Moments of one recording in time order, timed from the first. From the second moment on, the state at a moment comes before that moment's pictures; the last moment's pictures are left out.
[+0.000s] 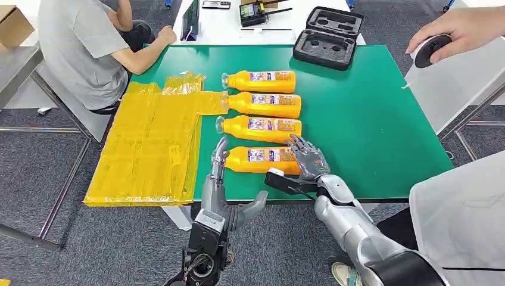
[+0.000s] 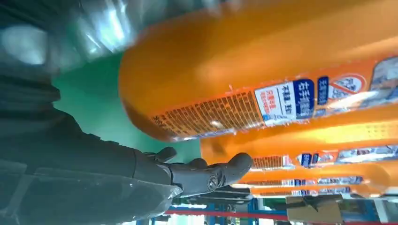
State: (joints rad) left arm -0.24 -0.23 -0.77 -1.19 -0.05 0.54 -0.70; right arm -0.65 0.01 0.39 -0.37 1.08 -0.43 -0.32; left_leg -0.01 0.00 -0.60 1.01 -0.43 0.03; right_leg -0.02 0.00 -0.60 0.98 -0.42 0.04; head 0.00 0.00
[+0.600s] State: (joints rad) left arm -0.24 -0.23 -0.77 -1.19 -0.05 0.53 -0.70; right arm -0.68 0.01 0.39 -0.35 1.08 -0.39 -0.31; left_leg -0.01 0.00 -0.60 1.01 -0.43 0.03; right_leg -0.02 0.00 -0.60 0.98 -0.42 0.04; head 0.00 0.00
